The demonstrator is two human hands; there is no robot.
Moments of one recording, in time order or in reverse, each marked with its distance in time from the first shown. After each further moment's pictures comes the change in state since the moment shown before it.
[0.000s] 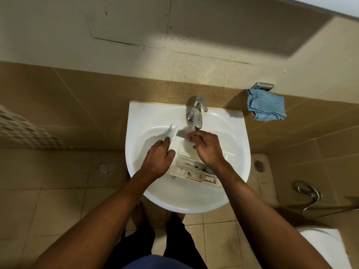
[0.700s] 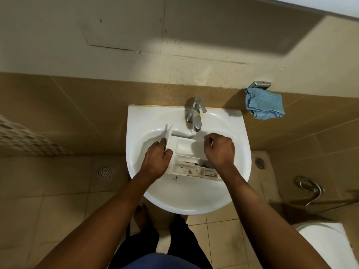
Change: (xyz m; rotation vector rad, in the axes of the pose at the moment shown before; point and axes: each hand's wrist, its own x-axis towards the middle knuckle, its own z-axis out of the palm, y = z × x) left_hand 0.007 -0.013 -0.002 -0.065 0.020 -0.038; right_hand -0.008 0.015 -0.018 -0.447 0.298 -0.017
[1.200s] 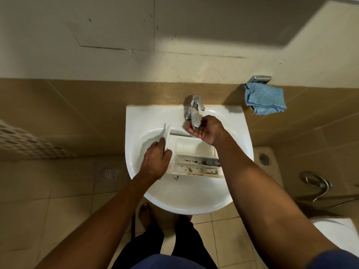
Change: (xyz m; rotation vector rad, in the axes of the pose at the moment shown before) left_hand -0.002 -0.001 0.002 0.012 0.011 0.023; right_hand 0.080 -0.027 0.011 1.578 -0.489 0.952
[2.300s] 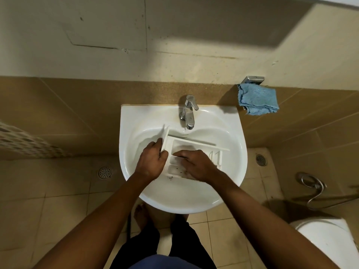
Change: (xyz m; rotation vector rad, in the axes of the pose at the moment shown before) left_hand -0.006 0.014 0.002 0.112 -0.013 -0.019; right_hand -0.055 0.083 -0.064 -1.669 -0.230 -0.708
